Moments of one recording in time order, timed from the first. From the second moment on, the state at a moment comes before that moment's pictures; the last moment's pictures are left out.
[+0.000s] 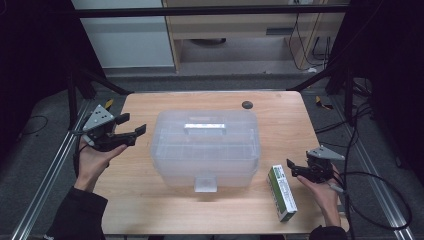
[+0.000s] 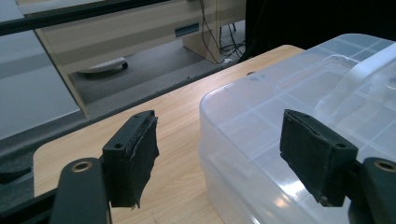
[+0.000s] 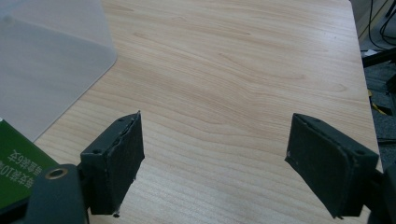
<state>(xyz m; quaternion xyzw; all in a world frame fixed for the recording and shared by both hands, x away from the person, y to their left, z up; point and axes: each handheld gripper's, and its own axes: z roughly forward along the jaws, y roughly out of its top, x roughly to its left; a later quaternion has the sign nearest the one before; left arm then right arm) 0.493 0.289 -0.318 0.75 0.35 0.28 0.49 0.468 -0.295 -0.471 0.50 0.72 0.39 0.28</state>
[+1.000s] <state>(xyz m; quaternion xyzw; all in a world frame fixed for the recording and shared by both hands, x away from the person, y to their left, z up) 0.510 0.256 -0.284 0.83 0.21 0.24 0.46 0.468 -0.299 -0.474 0.50 0.72 0.38 0.28</state>
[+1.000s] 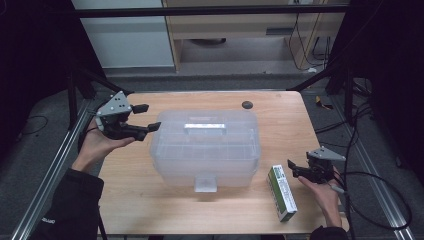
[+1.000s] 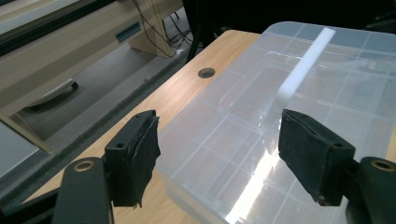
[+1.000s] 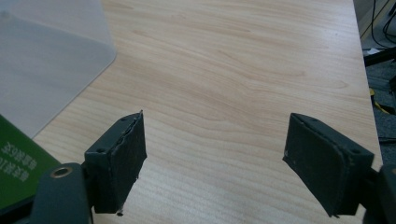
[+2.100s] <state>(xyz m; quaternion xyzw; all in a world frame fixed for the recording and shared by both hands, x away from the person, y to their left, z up) 0.517 0.207 -0.285 0.89 0.11 0.21 0.39 0.469 -0.296 -0.476 0.50 0.73 0.39 0.26</state>
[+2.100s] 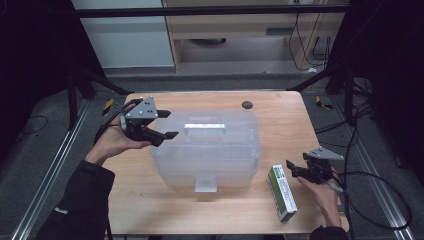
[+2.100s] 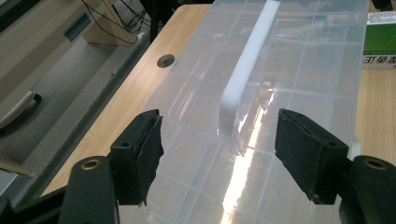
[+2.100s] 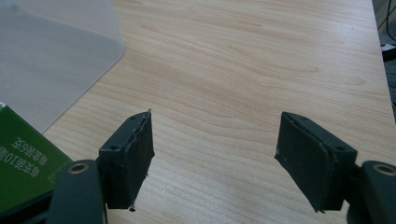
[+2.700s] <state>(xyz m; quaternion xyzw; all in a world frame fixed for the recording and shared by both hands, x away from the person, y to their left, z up) 0.522 0.182 -0.288 0.90 0.07 0.20 0.37 0.469 -0.296 -0.475 0.50 0.73 0.39 0.26</state>
